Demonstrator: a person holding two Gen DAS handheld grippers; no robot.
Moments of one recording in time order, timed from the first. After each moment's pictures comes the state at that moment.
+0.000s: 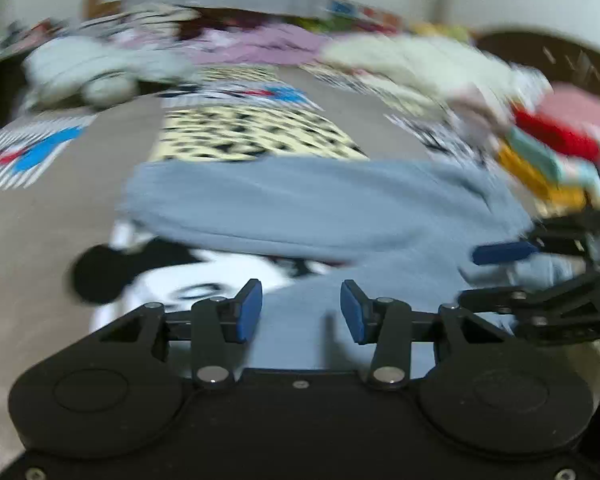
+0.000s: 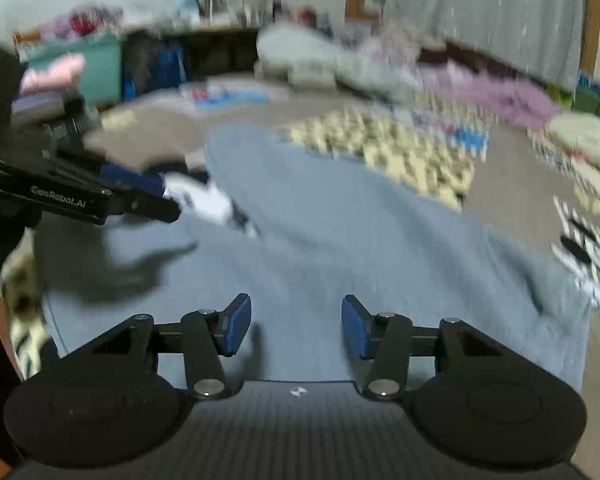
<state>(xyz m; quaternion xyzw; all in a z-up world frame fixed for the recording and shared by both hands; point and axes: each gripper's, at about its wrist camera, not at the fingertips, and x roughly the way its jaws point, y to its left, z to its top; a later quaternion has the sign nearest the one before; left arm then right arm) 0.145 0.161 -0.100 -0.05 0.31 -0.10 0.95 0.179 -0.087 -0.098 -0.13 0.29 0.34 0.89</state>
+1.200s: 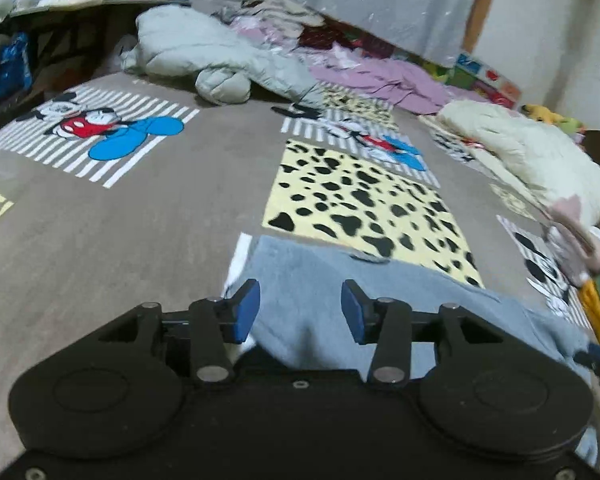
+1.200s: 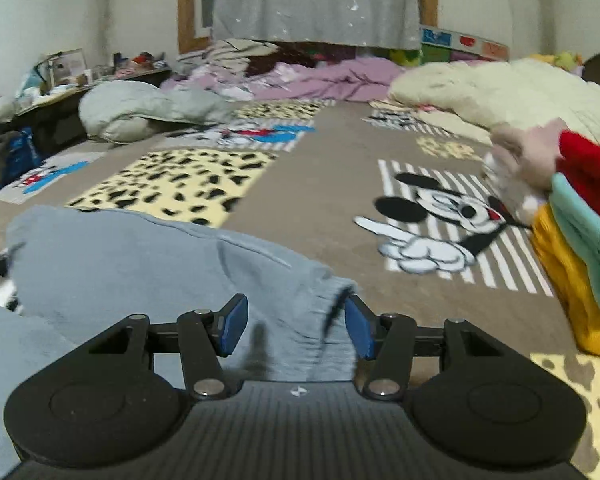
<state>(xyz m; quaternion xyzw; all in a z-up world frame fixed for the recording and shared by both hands) 0.254 0.224 -0.064 -0.16 0.31 0.04 0.94 0.298 -0.229 -0.119 -0.02 0.29 0.16 0.95</state>
